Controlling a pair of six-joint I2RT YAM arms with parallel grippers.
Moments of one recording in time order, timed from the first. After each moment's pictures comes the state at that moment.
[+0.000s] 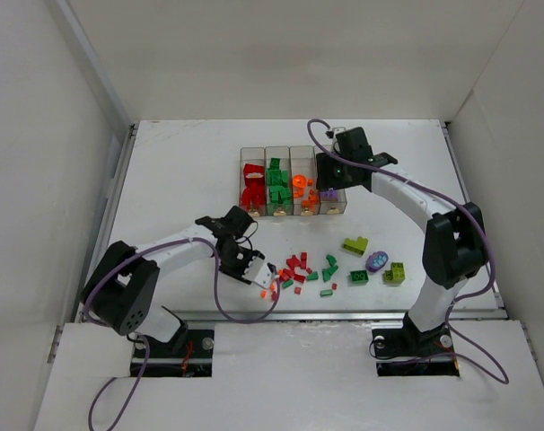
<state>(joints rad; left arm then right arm) -0.63 1.45 0.77 -0.70 0.36 1.45 0.40 1.77 1.42 -0.48 -0.05 0.19</state>
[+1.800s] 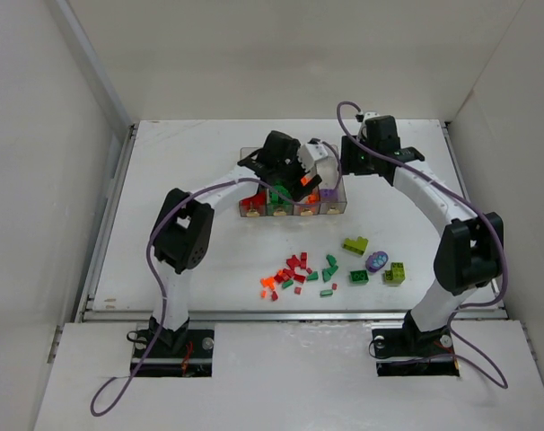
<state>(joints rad) -0.60 2.04 1.59 -0.20 0.34 0.44 0.27 1.69 1.43 -0.44 -0.04 0.19</state>
